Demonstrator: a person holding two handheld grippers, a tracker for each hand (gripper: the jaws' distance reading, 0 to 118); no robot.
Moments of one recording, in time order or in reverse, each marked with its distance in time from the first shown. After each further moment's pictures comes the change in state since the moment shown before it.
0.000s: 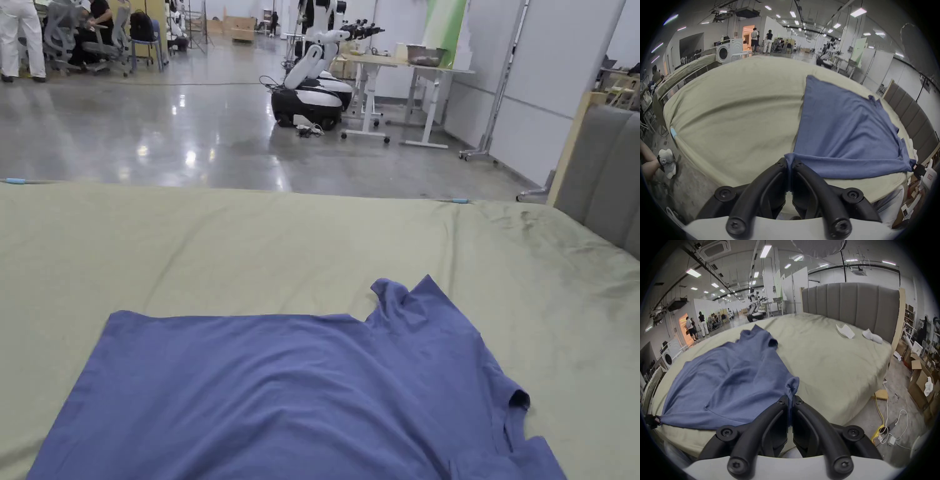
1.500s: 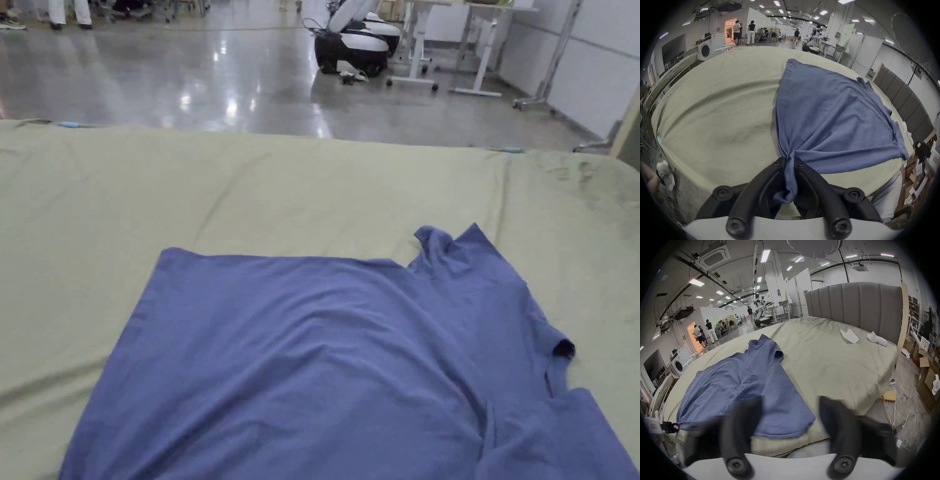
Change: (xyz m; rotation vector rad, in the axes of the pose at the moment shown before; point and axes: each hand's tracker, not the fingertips) left arm 0.027 0.004 -0.019 -0.097 -0.121 -0.119; right arm 0.029 0.033 0.024 0.038 0.116 -0.046
